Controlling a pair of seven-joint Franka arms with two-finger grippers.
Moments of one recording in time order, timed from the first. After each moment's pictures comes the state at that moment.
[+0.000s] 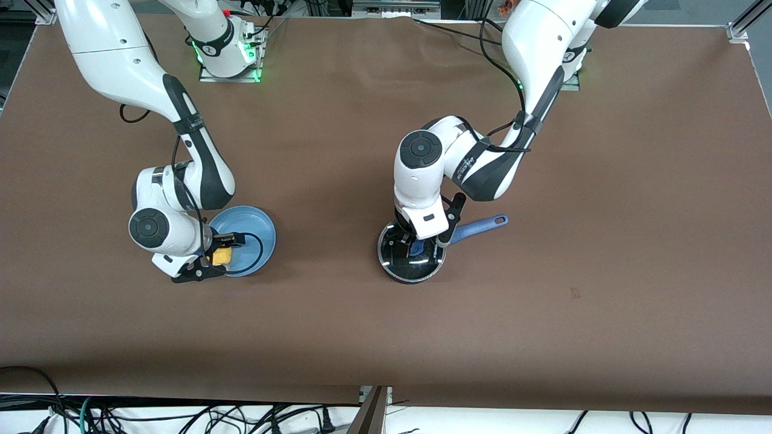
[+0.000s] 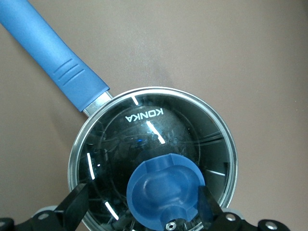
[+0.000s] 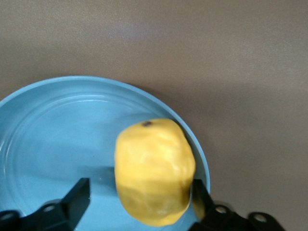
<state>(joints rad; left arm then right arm) -0.54 0.76 -0.16 -1.35 0.23 2.20 -1.97 0.18 0.66 -0.03 -1.69 -0.03 2.21 -0.01</state>
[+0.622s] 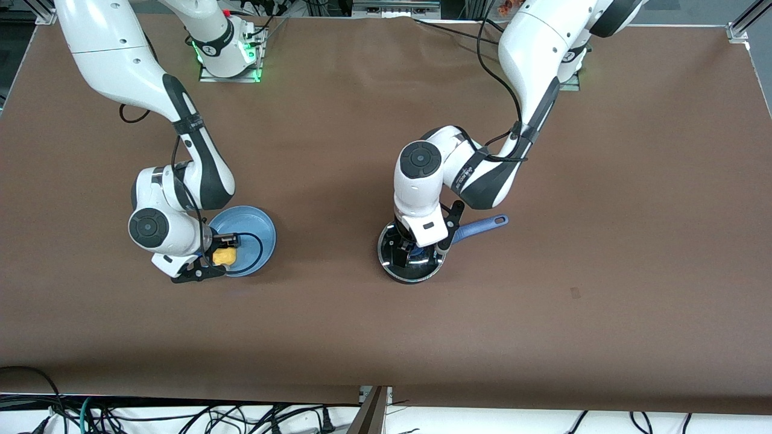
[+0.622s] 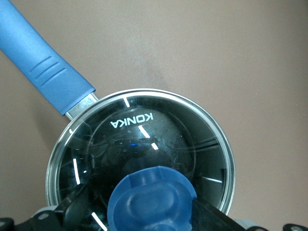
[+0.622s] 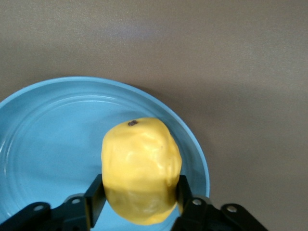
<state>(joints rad) -0.54 0.81 -0.14 -1.30 0.23 2.22 -1.97 0.18 0.66 -0.03 -1.69 -0.03 2.21 -0.01</state>
